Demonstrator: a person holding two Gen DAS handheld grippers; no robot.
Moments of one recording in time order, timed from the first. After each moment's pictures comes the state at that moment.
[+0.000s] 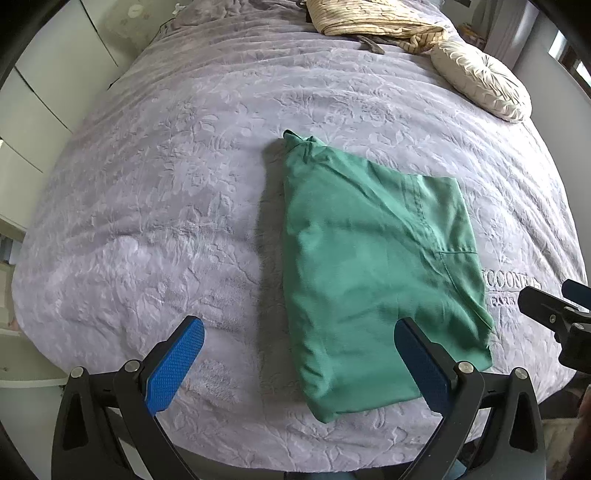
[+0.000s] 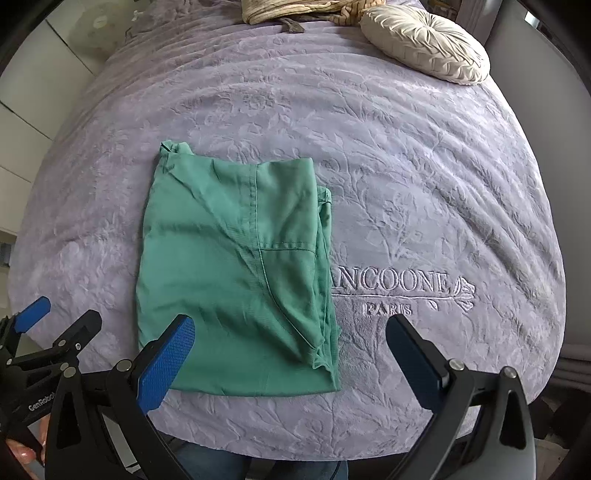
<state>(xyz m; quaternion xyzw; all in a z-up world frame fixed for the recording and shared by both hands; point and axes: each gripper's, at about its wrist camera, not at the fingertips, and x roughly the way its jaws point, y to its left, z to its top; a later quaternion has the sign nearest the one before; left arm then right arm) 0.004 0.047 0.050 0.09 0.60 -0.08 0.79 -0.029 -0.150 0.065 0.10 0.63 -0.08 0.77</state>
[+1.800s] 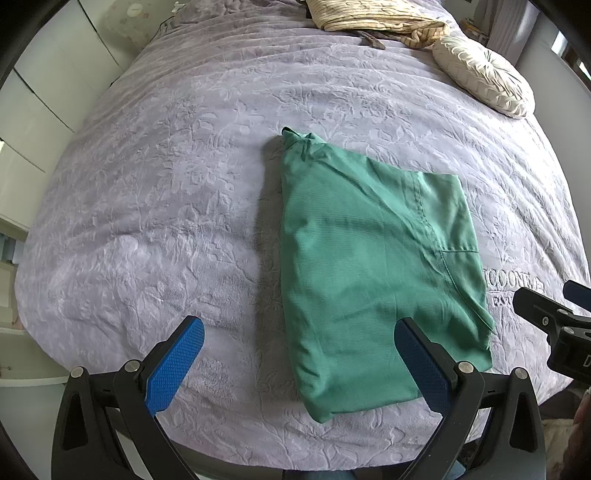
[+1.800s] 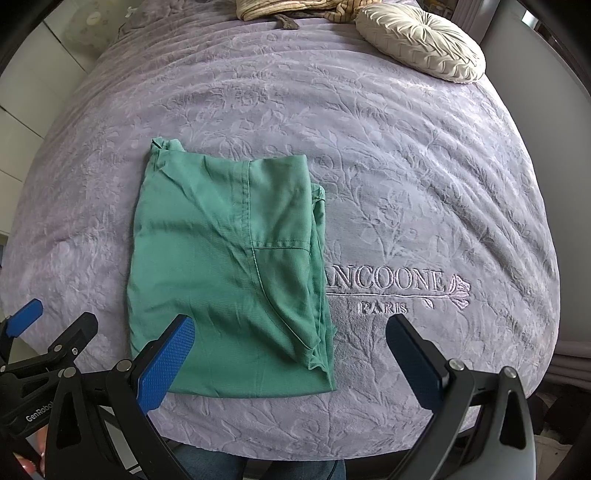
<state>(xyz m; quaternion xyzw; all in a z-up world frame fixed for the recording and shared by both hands) 0.006 0.041 0.049 0.09 0.60 -0.07 0.79 -0.026 -0.150 0.060 0.09 0.63 -0.10 0.76</state>
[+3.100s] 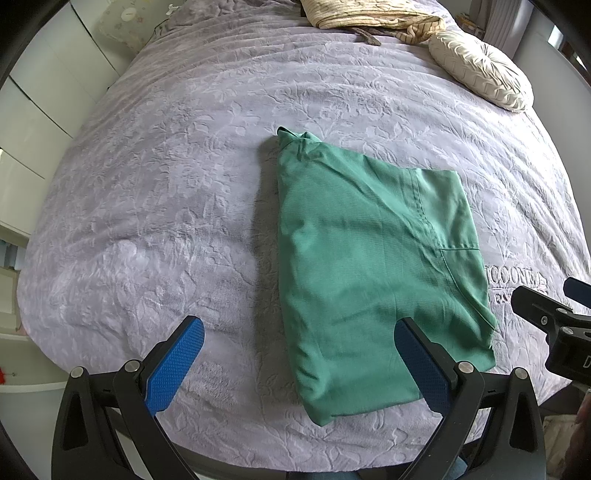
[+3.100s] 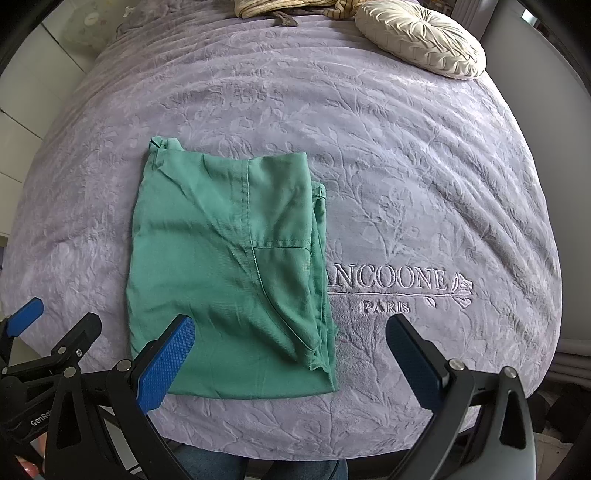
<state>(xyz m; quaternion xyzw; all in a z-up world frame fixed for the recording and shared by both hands) 0.006 0.035 0.047 0.10 0.60 -0.07 0.79 -0.025 -0.151 0.056 0.09 0.63 -0.10 0.76</state>
